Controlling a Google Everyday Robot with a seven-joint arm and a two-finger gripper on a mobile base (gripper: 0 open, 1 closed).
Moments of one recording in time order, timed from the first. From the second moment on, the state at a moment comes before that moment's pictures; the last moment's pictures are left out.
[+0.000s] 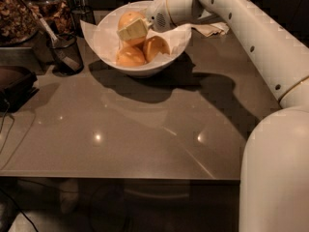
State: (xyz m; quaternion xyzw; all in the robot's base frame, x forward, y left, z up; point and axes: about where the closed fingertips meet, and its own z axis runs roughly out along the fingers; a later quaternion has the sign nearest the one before) arm 0.739 0.058 0.955 -0.49 0.68 0.30 0.46
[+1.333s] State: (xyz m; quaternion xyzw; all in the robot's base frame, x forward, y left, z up) arm 0.706 0.059 0.978 -0.48 0.64 0.36 0.48
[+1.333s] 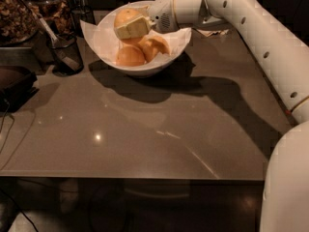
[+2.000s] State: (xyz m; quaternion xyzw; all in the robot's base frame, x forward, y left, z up) arm 0.658 0.061 0.974 -0.44 0.65 0.38 0.49
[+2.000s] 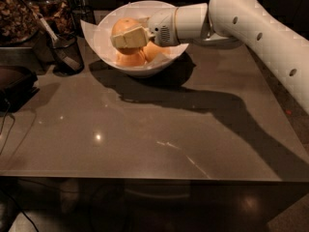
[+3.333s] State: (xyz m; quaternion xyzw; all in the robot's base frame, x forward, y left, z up) arm 0.581 0.037 0.966 -0.37 0.67 0.39 0.51
